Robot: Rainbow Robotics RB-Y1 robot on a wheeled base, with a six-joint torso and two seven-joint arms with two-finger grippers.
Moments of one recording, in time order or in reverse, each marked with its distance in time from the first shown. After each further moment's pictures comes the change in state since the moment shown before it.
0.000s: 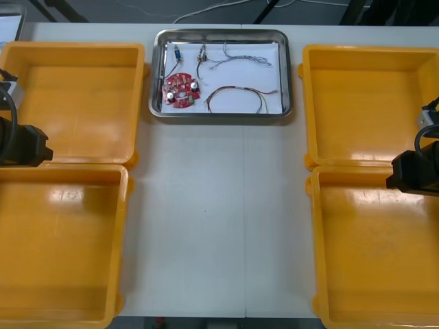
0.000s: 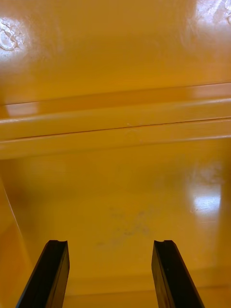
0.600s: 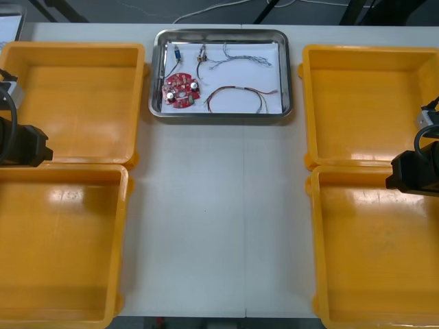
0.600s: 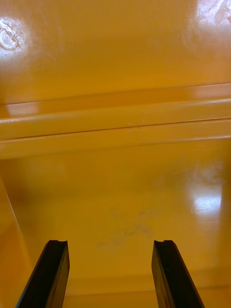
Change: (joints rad) right arm 0.000 0.001 0.000 0.000 0.001 0.000 0.000; left arm 0.000 0.000 0.000 0.000 0.000 0.000 0.000
